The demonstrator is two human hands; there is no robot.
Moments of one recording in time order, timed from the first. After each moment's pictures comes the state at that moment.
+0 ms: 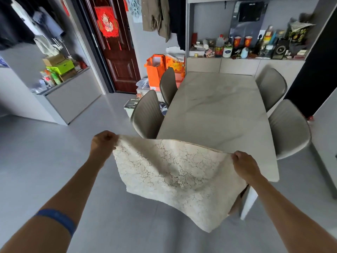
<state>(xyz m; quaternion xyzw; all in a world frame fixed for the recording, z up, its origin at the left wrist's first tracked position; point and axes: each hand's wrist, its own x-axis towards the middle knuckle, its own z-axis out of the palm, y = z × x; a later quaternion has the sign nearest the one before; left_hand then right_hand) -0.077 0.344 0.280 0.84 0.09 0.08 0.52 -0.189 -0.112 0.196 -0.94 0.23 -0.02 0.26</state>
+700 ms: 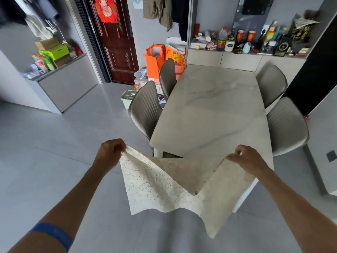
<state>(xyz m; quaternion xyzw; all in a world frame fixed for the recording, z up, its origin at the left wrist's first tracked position) -0.106 0.347 0.227 0.92 -0.07 0.05 0.39 -0.196 -0.123 0.221 -0.94 0.19 0.03 0.29</state>
